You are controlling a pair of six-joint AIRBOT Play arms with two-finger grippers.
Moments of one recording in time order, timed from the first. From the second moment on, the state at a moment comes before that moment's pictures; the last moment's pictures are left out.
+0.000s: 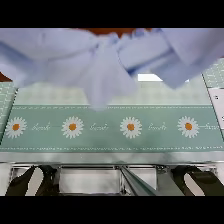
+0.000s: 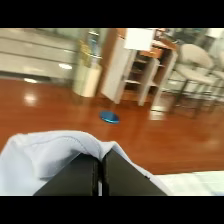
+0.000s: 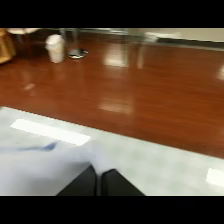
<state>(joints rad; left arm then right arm) 0.50 -0.69 1.63 0.62 -1.13 -1.31 -0.01 -0.72 1.78 -1.18 1.34 1.50</state>
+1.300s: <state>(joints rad) 0.16 -1.08 0.87 1.04 -1.00 -1.54 -0.16 -1.14 1.09 -1.24 1.15 1.51</state>
